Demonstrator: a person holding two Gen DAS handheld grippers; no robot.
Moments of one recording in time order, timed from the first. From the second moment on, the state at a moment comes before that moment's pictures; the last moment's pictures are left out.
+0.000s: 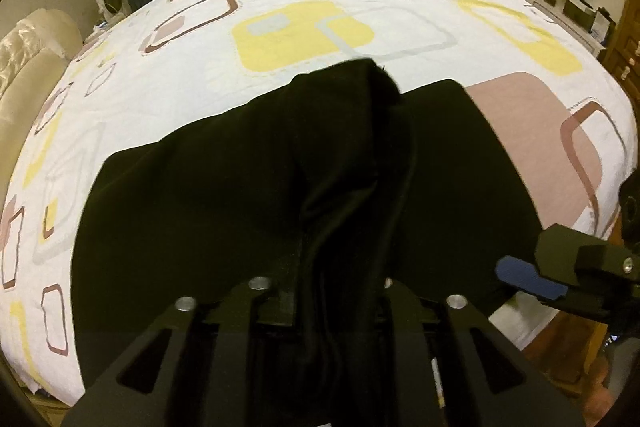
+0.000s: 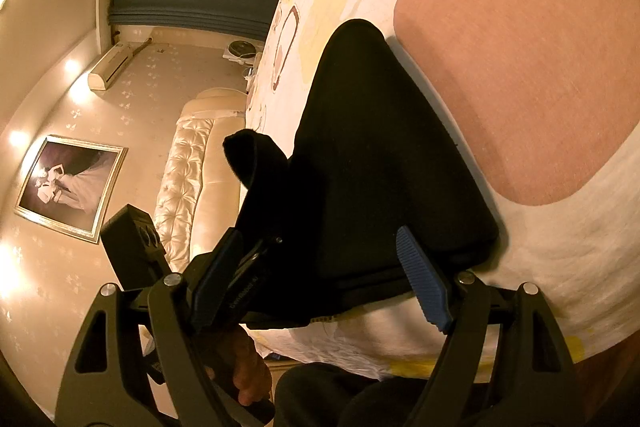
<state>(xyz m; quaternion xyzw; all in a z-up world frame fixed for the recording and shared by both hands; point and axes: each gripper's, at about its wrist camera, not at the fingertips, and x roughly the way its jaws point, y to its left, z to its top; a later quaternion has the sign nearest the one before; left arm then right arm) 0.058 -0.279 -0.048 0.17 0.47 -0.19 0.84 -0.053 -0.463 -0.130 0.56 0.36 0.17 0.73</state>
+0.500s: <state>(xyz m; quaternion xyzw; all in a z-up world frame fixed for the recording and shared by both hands) 0.023 -0.216 0.015 0.08 0.41 -0.25 0.87 -0.054 -0.463 -0.129 0.55 0.36 0.17 0.73</state>
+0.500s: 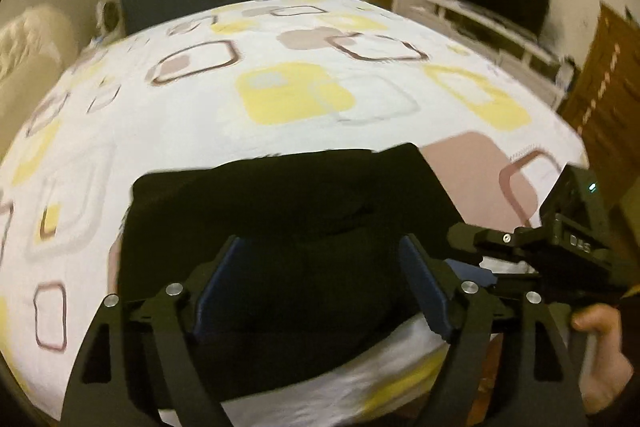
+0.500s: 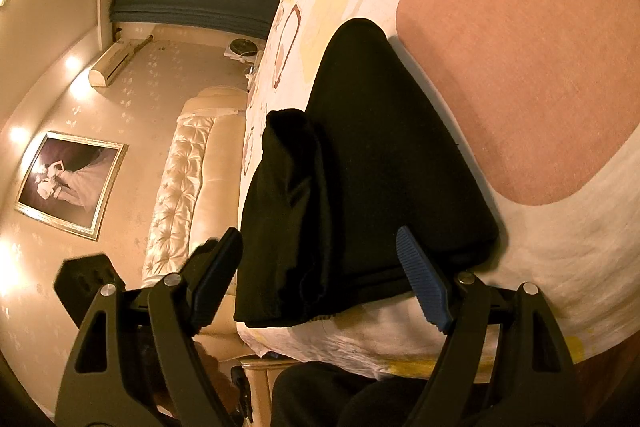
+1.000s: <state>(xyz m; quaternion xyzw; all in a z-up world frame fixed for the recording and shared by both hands) 0.055 -0.012 -0.037 -0.10 0.49 -0.15 0.86 -0.049 -0.457 -0.098 0.50 0.39 0.15 0.76</state>
